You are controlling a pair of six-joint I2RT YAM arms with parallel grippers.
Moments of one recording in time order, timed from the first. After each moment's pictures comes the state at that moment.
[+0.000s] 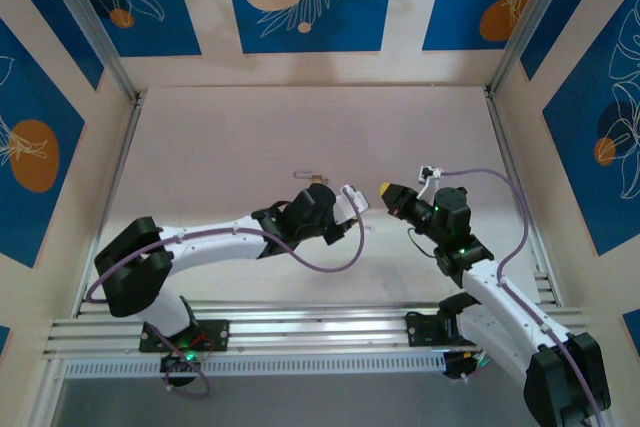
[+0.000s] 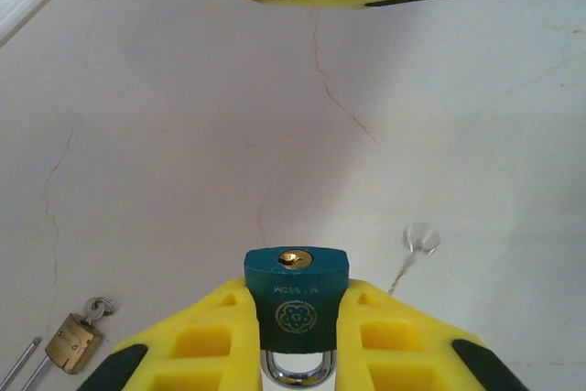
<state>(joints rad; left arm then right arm) -1.03 1.56 0.95 0.05 -0.08 0.21 0.33 0.80 0.35 0.19 -0.29 0.87</state>
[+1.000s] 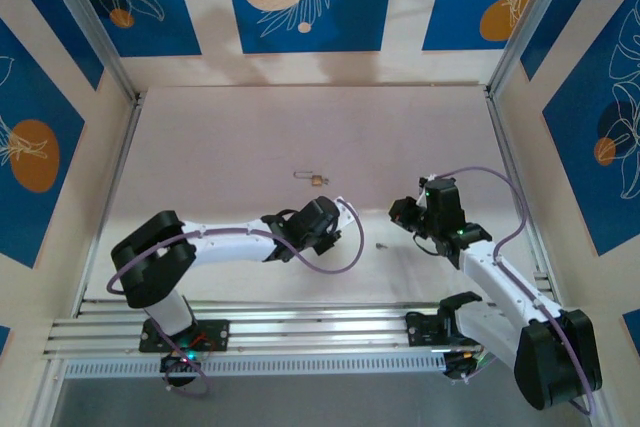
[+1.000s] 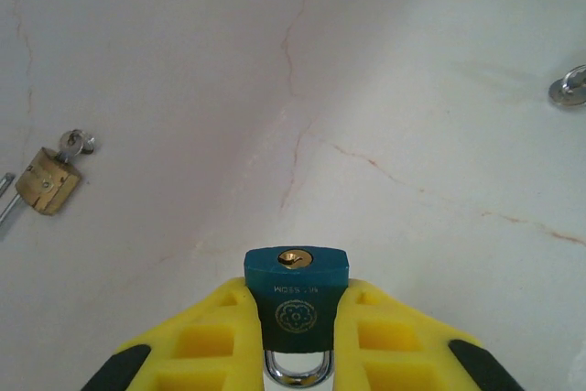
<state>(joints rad) -1.03 1.65 0.90 -0.06 -0.24 0.13 0.26 0.95 0.46 -0.27 -0.24 0.76</state>
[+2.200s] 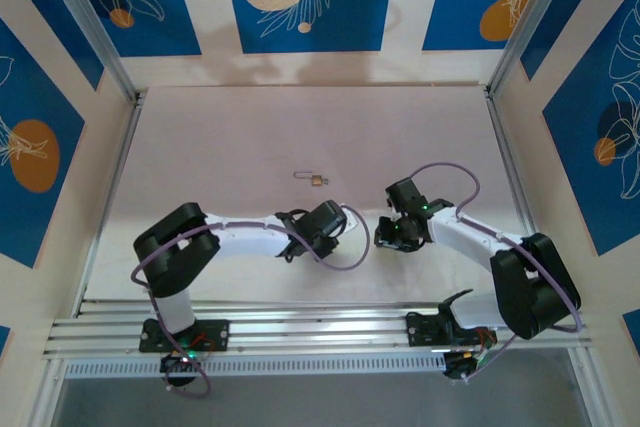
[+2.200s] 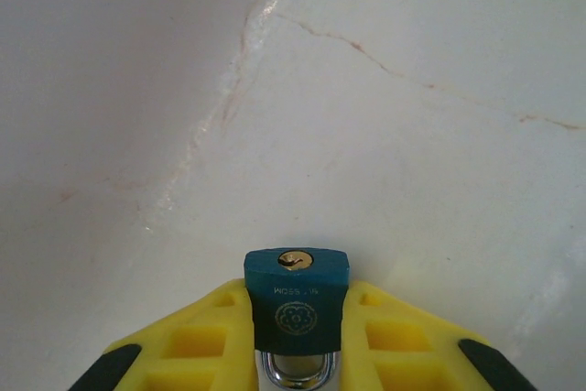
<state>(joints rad) -1.02 1.78 0.98 -0.23 -0.20 0.09 0.45 1.33 0.62 -0.55 -0.18 0.60</state>
